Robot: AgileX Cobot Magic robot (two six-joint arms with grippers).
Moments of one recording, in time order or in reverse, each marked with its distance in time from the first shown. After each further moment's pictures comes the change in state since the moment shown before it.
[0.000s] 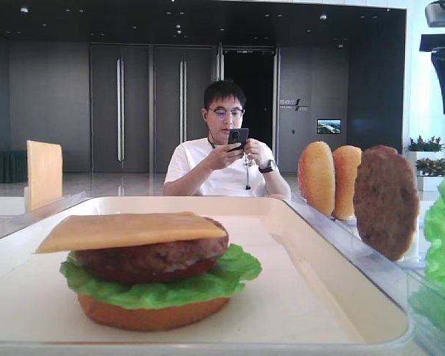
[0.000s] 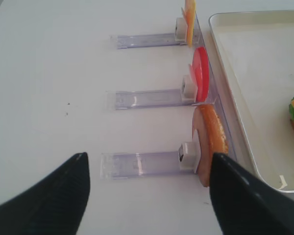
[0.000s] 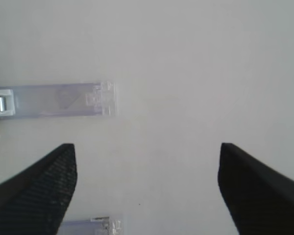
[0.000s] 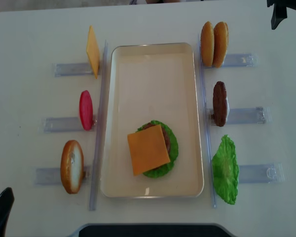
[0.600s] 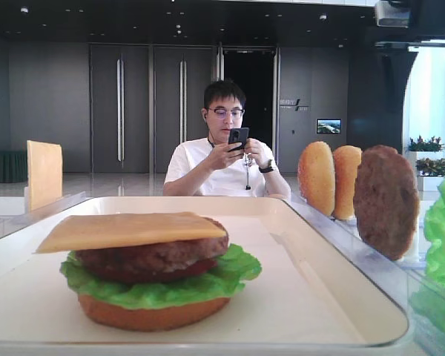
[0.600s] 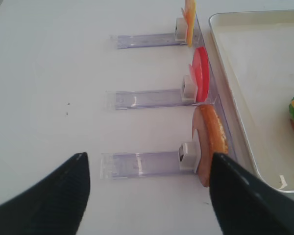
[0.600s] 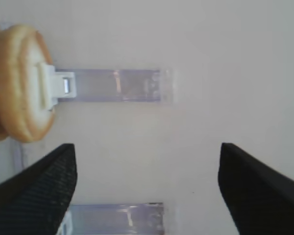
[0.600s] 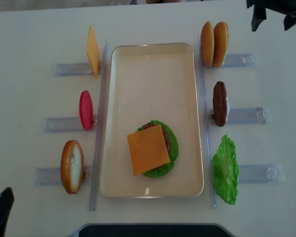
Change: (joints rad) left arm 0.000 0.000 0.000 0.000 0.000 0.000; right arm 0.135 0.006 -0.014 0.020 0.036 0.082
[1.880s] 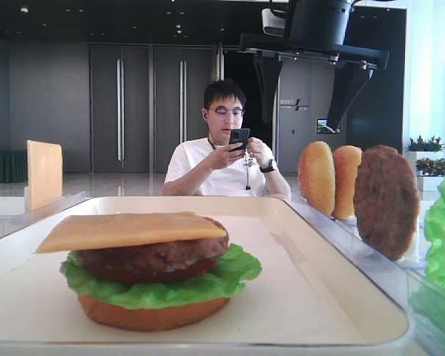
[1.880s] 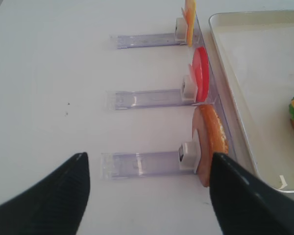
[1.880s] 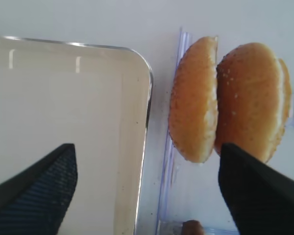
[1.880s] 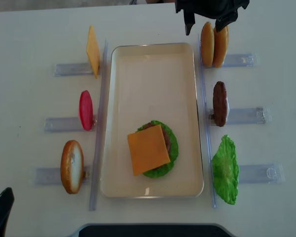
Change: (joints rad) left arm 0.000 0.000 0.000 0.000 0.000 0.000; right arm 0.295 0.182 -0.247 0.028 0.042 0.196
